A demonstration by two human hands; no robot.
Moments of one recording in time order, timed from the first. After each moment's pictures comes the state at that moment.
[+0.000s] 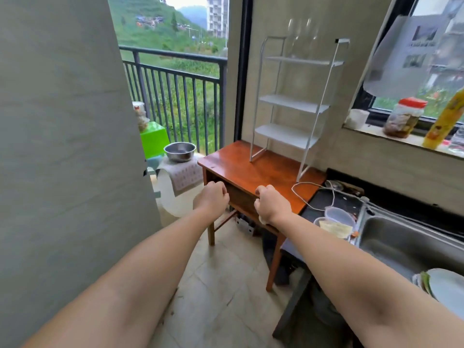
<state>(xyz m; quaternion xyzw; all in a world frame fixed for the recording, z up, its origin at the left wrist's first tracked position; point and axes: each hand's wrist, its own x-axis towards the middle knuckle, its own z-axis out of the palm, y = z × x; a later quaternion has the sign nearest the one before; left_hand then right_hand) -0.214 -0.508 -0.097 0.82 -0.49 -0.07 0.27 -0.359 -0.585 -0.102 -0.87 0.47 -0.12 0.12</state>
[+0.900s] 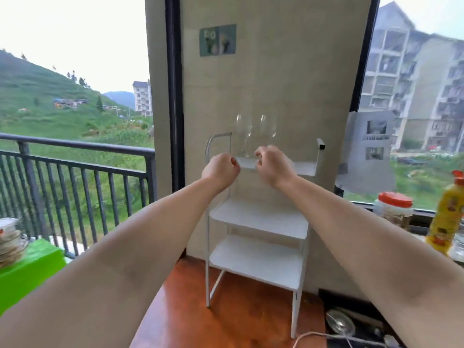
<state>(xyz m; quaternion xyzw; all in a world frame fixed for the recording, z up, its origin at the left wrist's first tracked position) -0.112 -0.994 0.140 0.64 -0.65 -0.03 0.40 -0.252 -1.034 0.147 -0.77 0.52 -0.36 -0.08</state>
